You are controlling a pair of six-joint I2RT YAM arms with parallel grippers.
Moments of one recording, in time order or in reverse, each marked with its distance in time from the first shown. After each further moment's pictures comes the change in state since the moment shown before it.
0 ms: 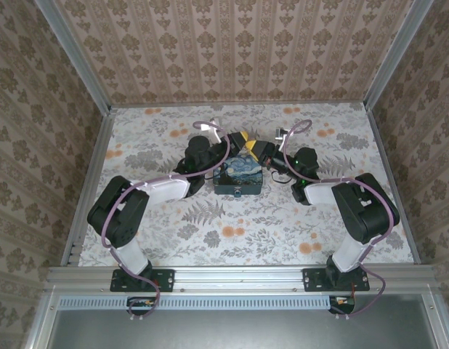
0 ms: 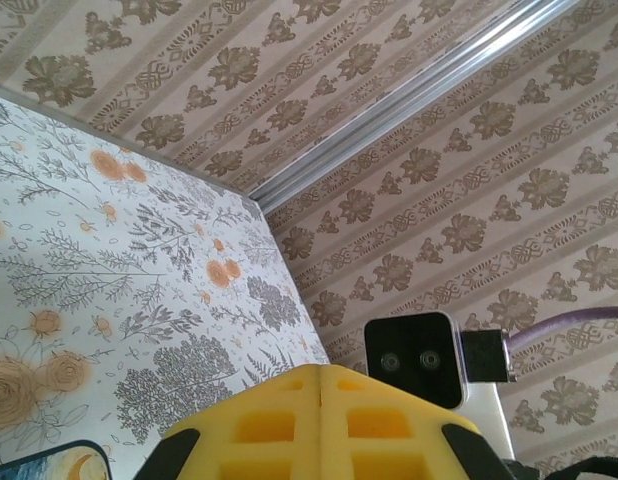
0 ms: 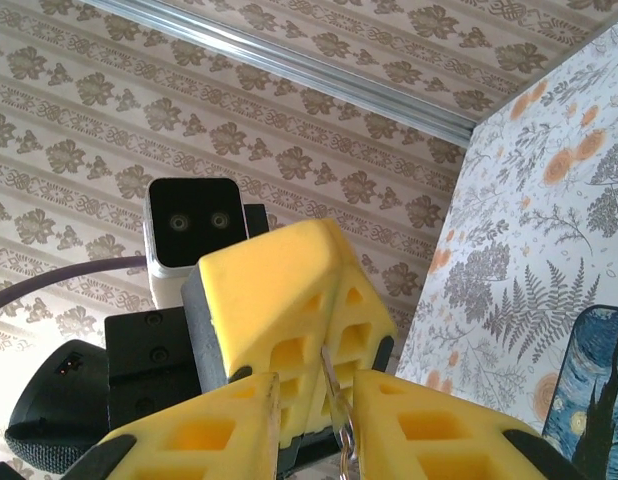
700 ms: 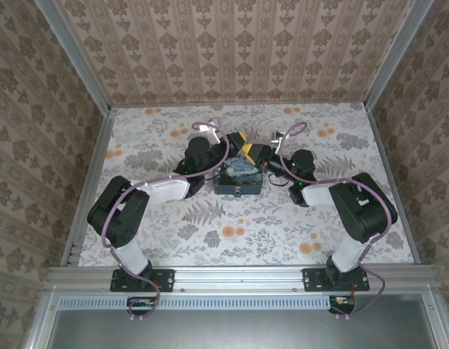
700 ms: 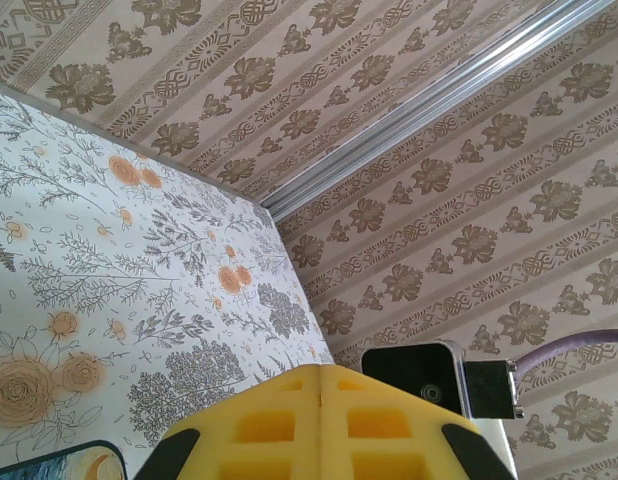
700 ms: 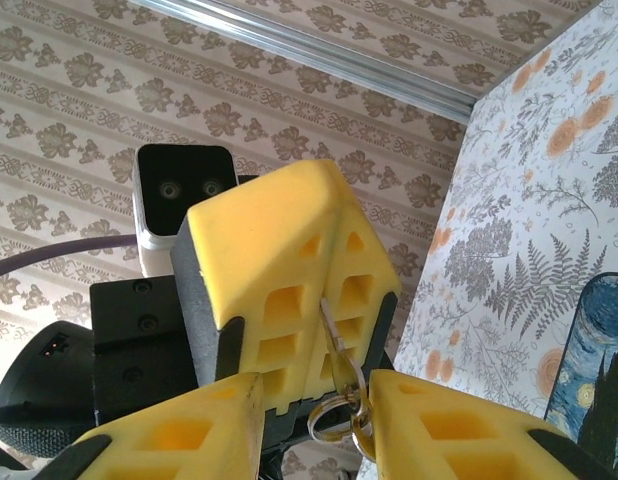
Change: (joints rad) left arm 0.000 0.000 -0.009 0.004 -0.026 -0.007; right arm 0.031 0.014 -0.008 0.002 0.001 0.000
